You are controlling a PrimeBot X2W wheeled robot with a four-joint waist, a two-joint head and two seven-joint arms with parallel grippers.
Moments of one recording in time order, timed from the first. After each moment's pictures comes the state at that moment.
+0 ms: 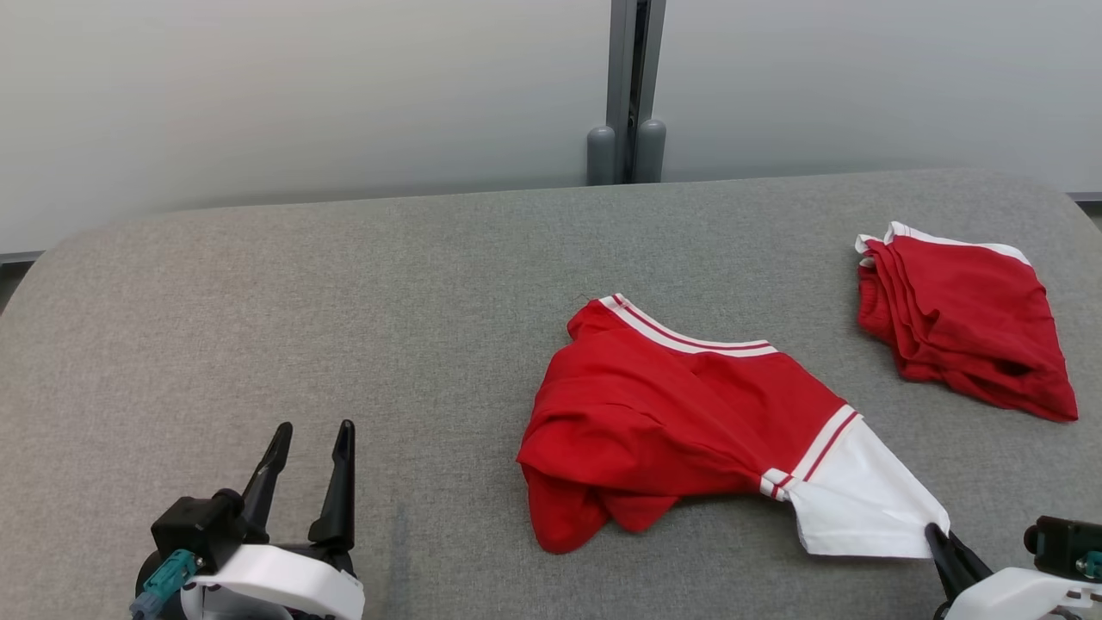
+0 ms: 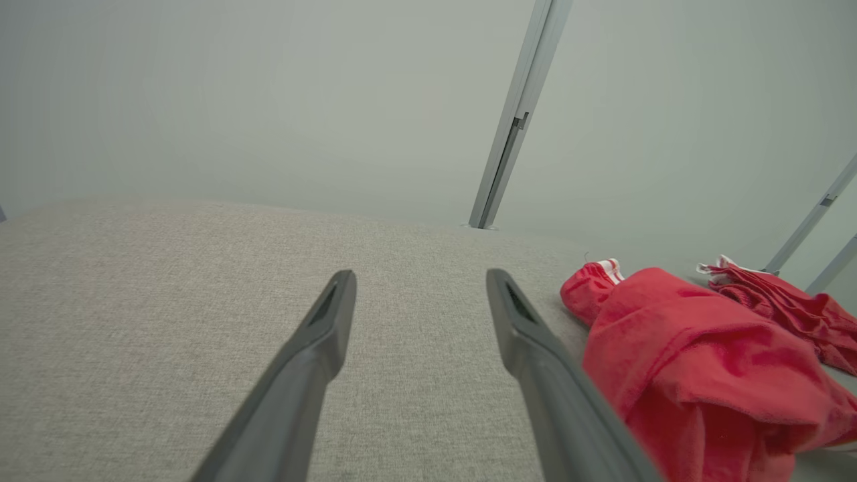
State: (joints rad) left arm -0.08 0.07 -0.05 0.36 -0.33 -0.13 -0.26; right arm 0.02 -0.16 -0.01 0.37 0.42 0.13 0.10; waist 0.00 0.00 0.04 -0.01
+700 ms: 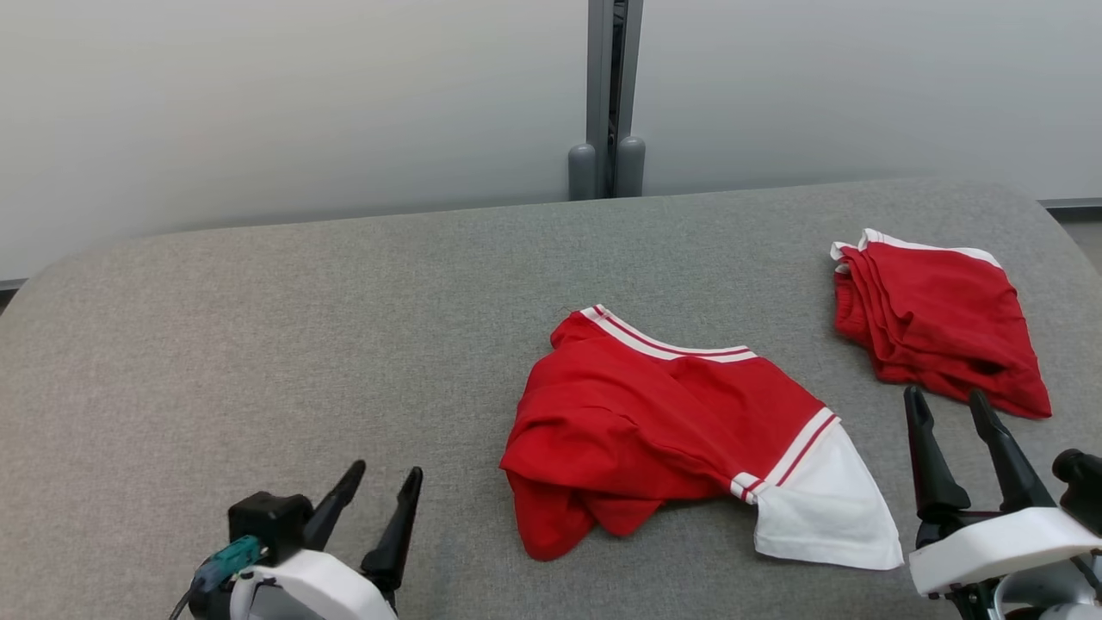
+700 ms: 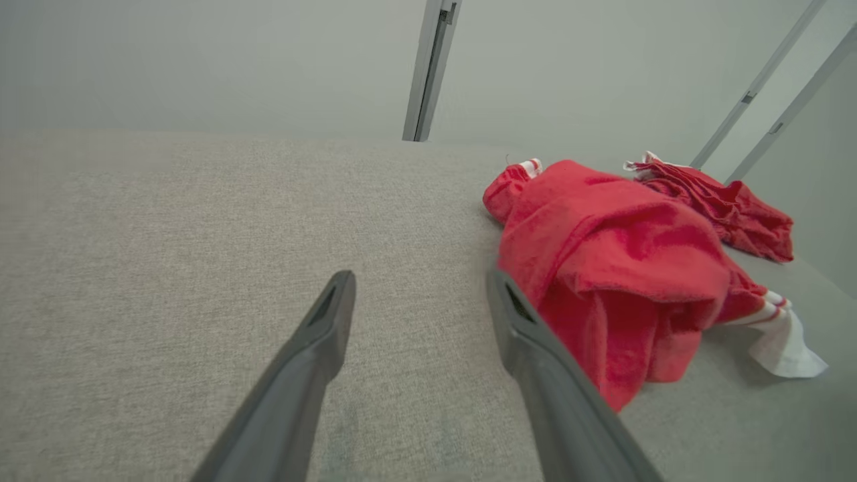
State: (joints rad) left arm -0.10 0.14 -0.27 0.40 -0.45 -0.13 -0.14; right arm -0.02 -0.07 -0.05 0.08 0.35 0.13 -0.07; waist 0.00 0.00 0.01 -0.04
